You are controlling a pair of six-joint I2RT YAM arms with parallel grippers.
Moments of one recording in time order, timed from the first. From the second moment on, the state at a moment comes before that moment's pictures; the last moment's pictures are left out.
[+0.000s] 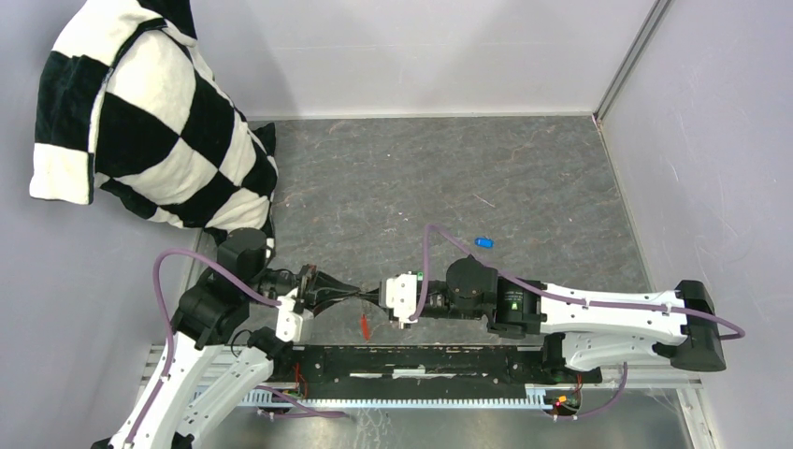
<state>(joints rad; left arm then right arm) -0.48 0.55 0.87 -0.83 1.13 1.19 1.39 1.13 0.90 0.15 -0.08 -0.39</state>
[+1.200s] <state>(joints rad) -0.48 0.51 0.79 -0.62 1.13 0.72 1.40 1.07 0.80 0.33 -0.08 -0.34</state>
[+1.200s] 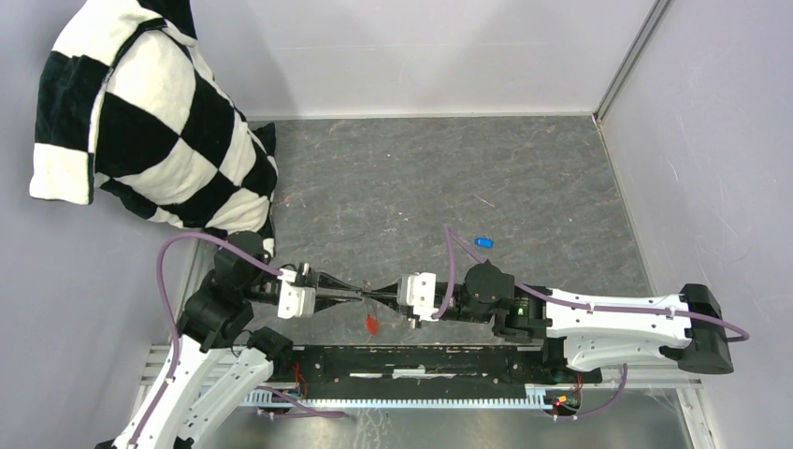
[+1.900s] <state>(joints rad) -0.48 0.49 0.79 -0.63 1.16 0.72 1.40 1.09 0.80 0.36 -0.11 -0.32</state>
